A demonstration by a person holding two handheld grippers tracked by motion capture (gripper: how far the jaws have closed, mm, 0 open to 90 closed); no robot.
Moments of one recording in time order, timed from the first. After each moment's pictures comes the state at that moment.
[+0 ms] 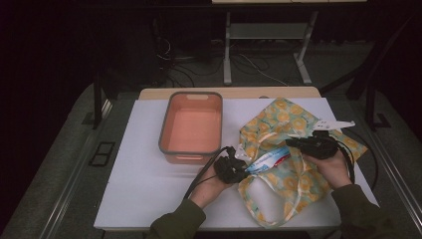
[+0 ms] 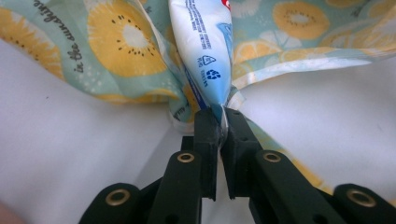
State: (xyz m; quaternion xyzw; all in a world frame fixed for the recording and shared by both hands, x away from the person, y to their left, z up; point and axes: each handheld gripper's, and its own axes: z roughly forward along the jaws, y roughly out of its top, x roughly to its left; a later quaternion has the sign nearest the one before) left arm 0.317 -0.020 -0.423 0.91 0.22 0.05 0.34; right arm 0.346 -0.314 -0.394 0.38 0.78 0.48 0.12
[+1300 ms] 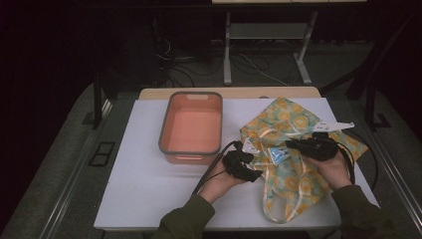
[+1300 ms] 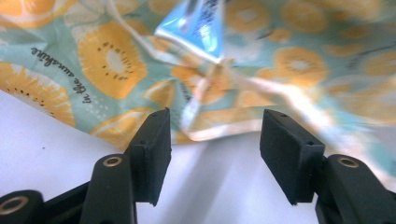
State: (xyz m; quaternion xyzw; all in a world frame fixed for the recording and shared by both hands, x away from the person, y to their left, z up) left arm 0.326 -0.043 -0.420 0.90 0.23 0.06 0.37; right arm 0.343 -0.313 -0.397 0.38 0.79 0.47 0.12
